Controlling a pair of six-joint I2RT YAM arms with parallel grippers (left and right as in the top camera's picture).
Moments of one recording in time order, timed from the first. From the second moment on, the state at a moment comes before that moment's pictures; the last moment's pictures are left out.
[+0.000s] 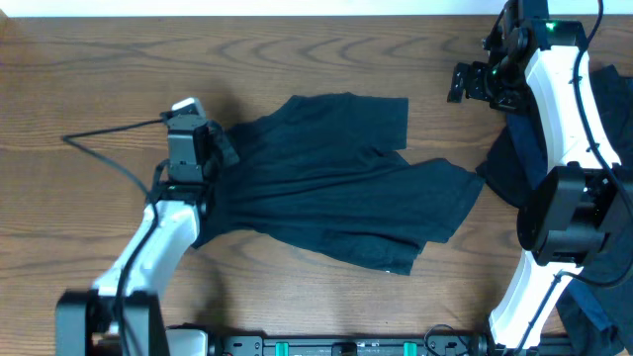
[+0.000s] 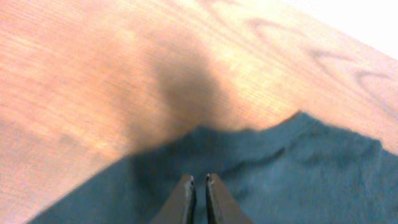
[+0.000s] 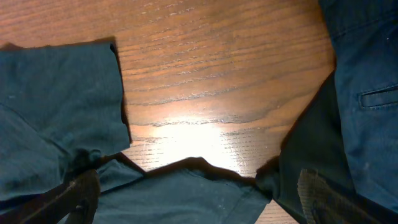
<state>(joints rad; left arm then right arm) -0.06 1.47 0.73 0.08 -0.03 -0.45 -0.04 2.10 1.97 -1.23 -0.12 0.18</state>
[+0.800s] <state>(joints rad) 0.09 1.85 0.76 0.27 -0.06 -0.35 -0.04 2.10 1.97 -1.23 -0.12 0.18</state>
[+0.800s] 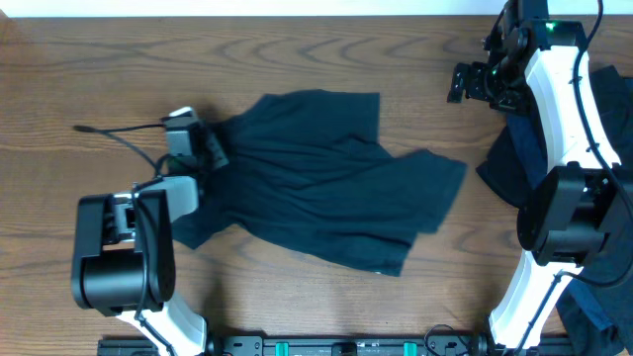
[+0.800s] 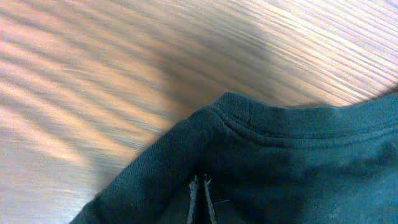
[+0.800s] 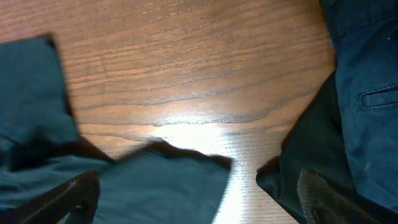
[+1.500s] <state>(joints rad) 0.16 1.51 0.75 0.14 0.08 -0.36 -0.04 2.10 1.97 -1.23 -0.12 0.18</state>
